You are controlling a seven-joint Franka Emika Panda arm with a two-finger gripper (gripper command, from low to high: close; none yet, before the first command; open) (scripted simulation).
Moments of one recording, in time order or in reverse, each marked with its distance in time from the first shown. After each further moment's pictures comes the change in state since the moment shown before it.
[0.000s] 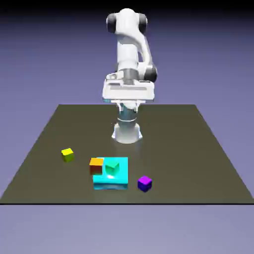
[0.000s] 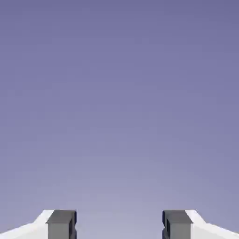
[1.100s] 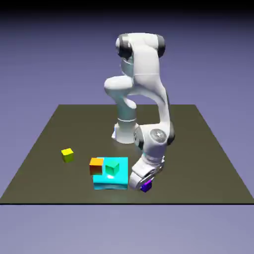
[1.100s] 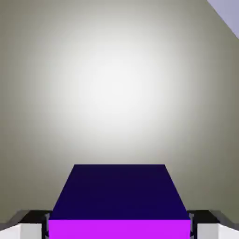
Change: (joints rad) arm 0.309 0.918 -0.120 0.415 -0.120 -0.424 -0.411
